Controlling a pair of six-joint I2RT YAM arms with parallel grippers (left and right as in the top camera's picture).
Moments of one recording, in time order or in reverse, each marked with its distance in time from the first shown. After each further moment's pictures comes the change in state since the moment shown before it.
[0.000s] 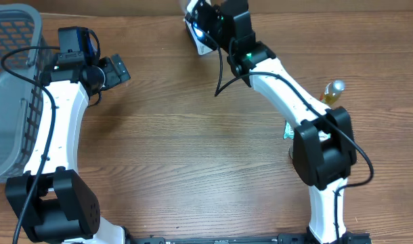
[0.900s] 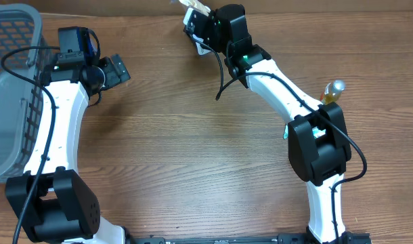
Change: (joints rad) left arm 0.000 0.000 0.000 0.000 0.000 0.000; right arm 0.000 0.041 0.000 0.005 0.066 -0.228
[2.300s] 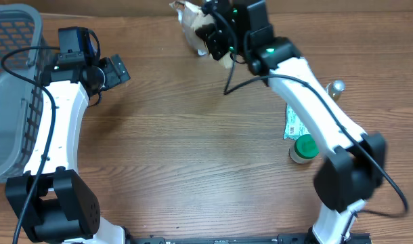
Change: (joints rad) left arm 0.000 0.000 0.000 0.000 -0.003 0.000; right arm -0.021 -0.270 0.005 -0.464 -0.324 0.772
